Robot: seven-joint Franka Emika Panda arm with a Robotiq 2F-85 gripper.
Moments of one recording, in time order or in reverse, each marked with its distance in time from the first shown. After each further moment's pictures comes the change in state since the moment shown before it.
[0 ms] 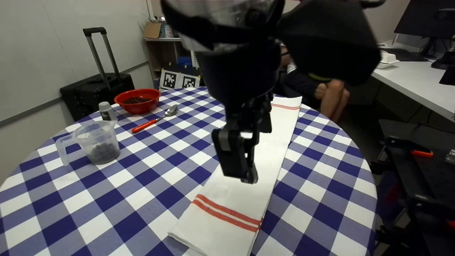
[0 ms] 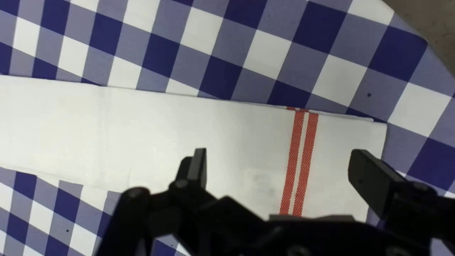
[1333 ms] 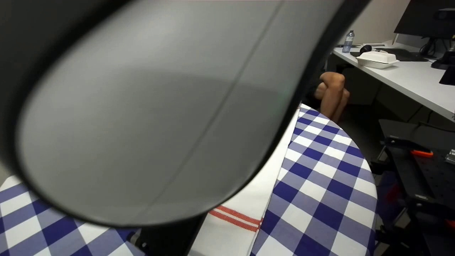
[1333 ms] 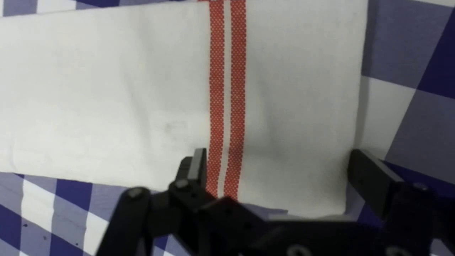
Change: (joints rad) arm 0.207 0.508 -0.168 0.492 -0.007 -0.024 0.124
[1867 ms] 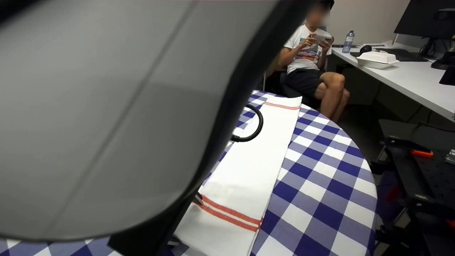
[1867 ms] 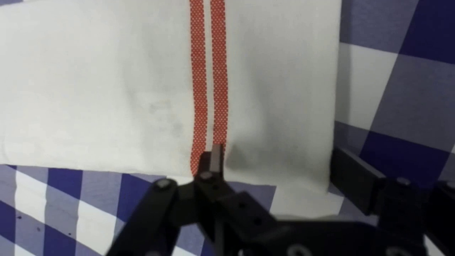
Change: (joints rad) arm 0.007 0.070 -0.004 0.125 0.015 -0.068 0.014
